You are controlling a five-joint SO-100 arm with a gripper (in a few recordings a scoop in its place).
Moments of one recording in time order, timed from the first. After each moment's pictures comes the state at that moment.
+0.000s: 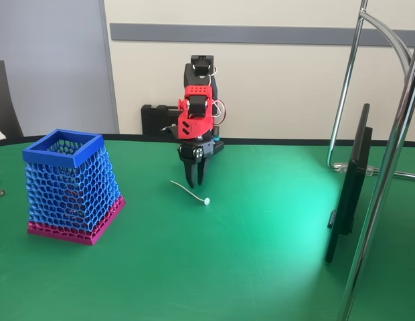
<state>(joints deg) 1.1 76.6 94.7 63.5 37.2</state>
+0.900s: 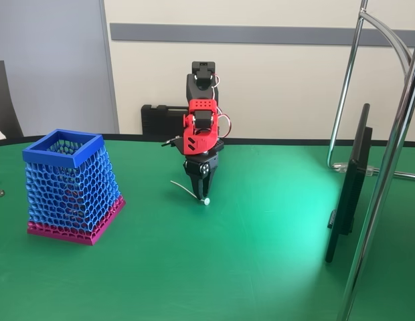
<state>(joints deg) -1.4 62.8 82.7 66.9 36.7</state>
